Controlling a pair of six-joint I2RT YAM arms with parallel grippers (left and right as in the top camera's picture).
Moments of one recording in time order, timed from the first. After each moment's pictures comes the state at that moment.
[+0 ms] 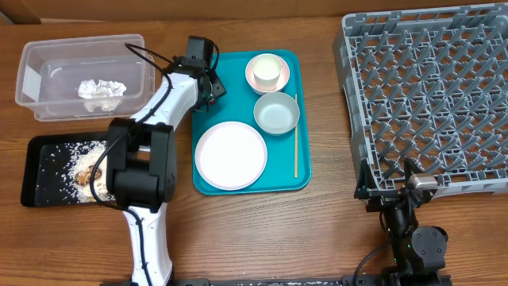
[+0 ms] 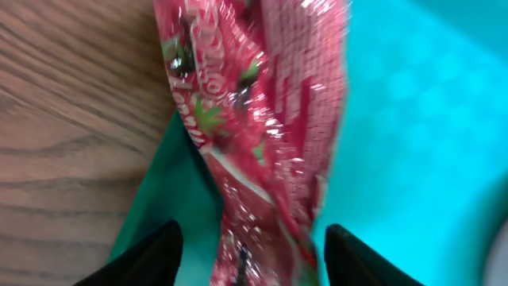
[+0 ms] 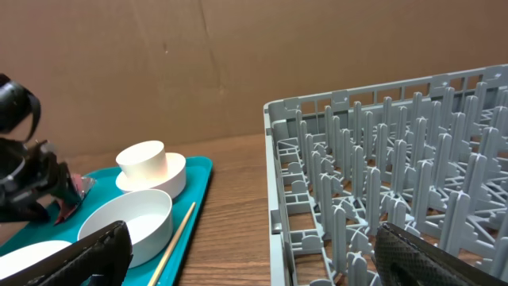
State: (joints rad) left arm -0.19 2.23 1.66 -0.59 -0.07 -0.70; right arm 0.12 0.01 0.02 -0.03 0.02 0.17
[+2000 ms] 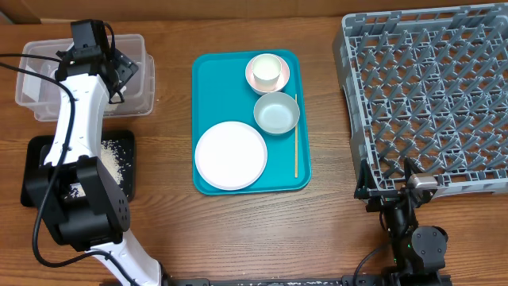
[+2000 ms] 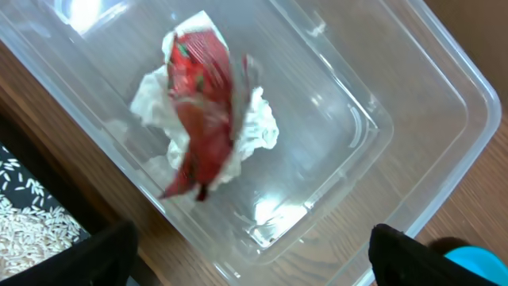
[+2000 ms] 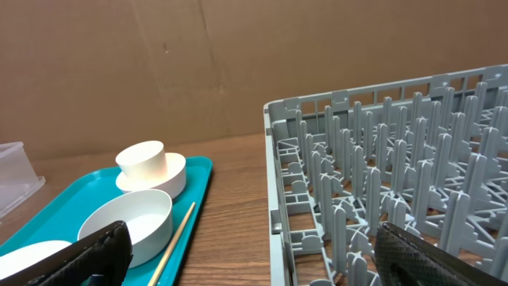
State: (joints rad) left arm 0.19 1.95 1.66 -0.74 -0.21 -0.70; right arm 0.12 0.01 0.02 -0.03 0.02 0.17
